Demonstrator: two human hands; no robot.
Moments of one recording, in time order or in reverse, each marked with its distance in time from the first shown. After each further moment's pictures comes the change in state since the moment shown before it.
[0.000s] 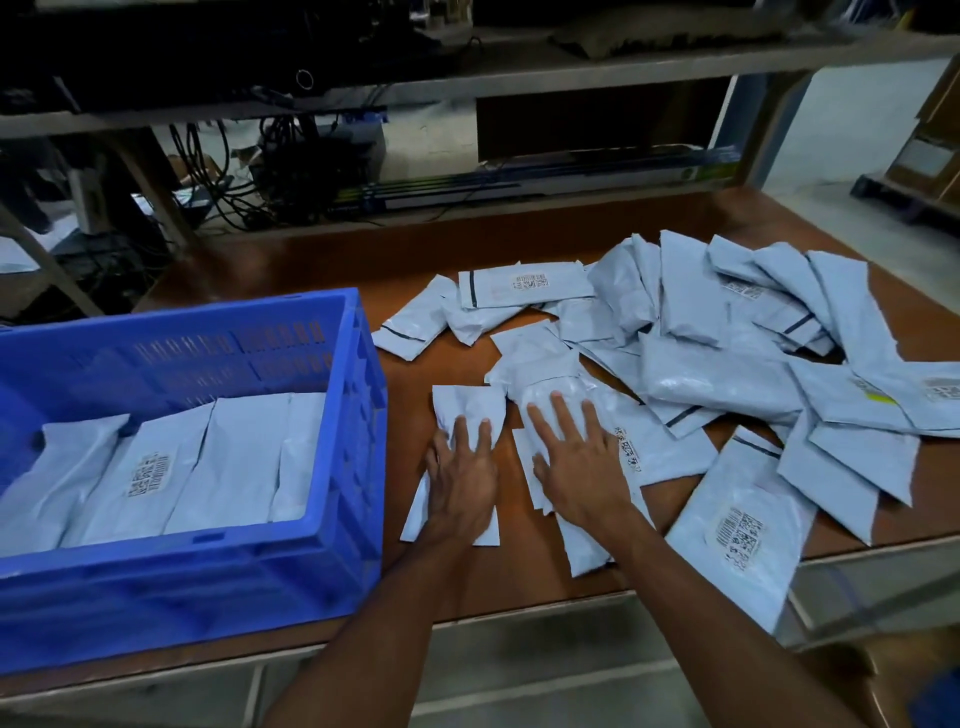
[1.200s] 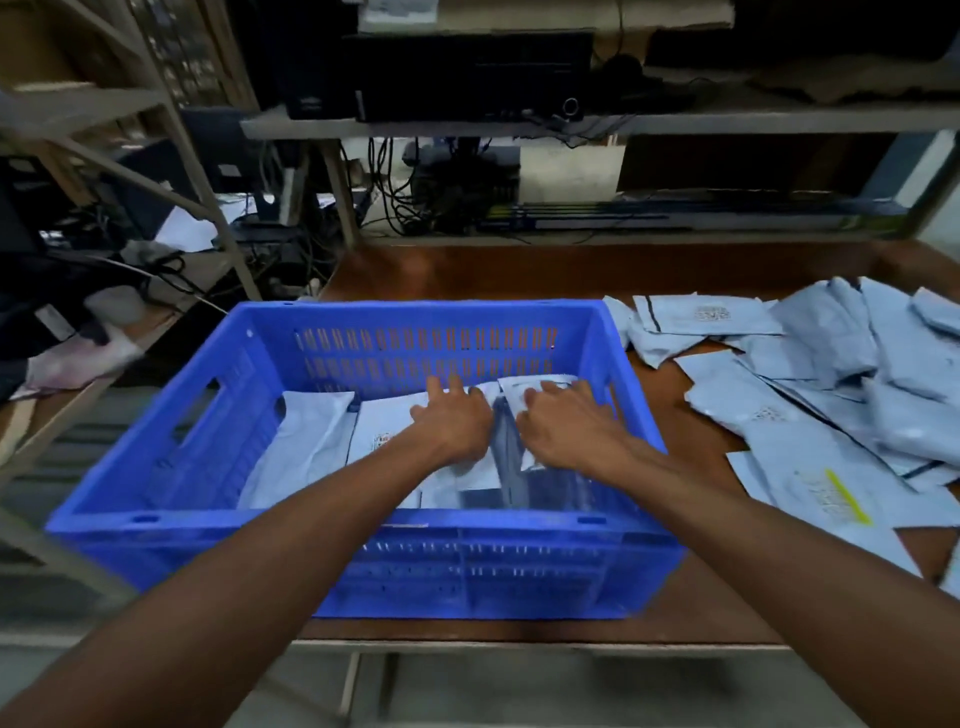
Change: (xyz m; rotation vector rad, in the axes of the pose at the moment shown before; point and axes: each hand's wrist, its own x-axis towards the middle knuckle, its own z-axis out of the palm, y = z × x) left_hand -0.015 -0.264 -0.193 0.236 -0.343 -0.059; right_hand 0.063 -0.321 -0.109 0.043 -0.328 -0.185
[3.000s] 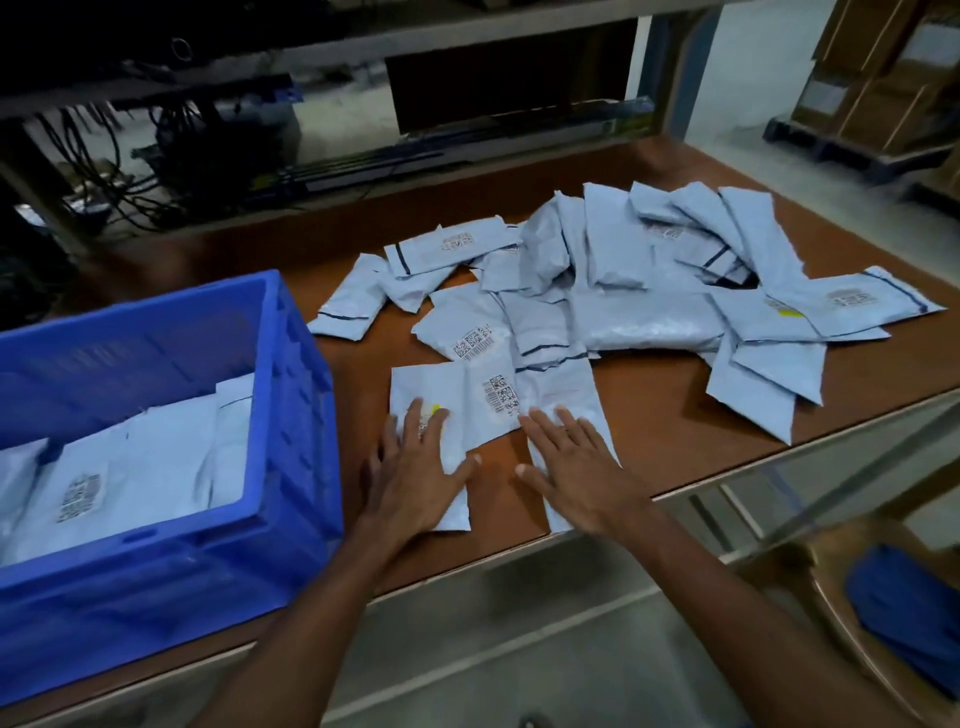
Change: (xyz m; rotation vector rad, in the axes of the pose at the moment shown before) left_hand 0.007 0.283 0.109 -0.319 0.244 0.185; right_hand -0.169 0.331 0.137 0.103 0.176 0.101
